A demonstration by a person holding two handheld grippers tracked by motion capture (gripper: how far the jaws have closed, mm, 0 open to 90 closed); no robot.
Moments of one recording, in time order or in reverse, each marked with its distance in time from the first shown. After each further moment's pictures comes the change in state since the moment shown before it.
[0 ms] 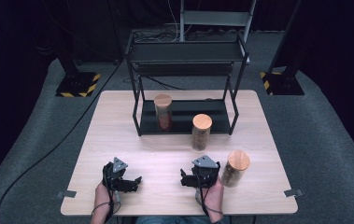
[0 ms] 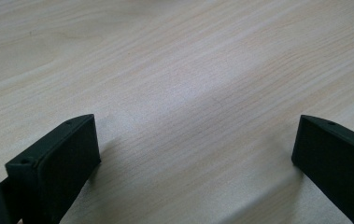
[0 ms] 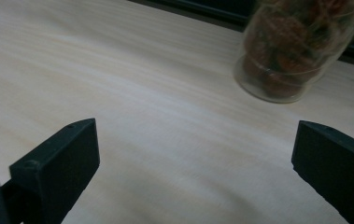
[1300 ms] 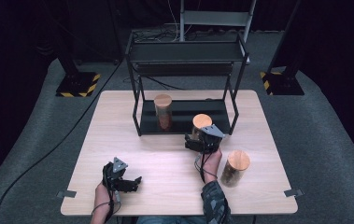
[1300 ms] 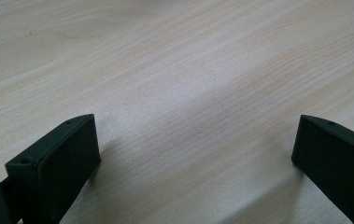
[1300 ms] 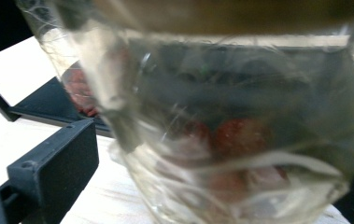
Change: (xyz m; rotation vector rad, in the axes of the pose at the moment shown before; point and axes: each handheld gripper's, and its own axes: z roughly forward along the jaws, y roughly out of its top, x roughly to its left) left arm 0.000 0.000 0.000 0.000 0.000 -0.001; right arm -0.057 0.057 0.061 -0.227 -0.009 0.180
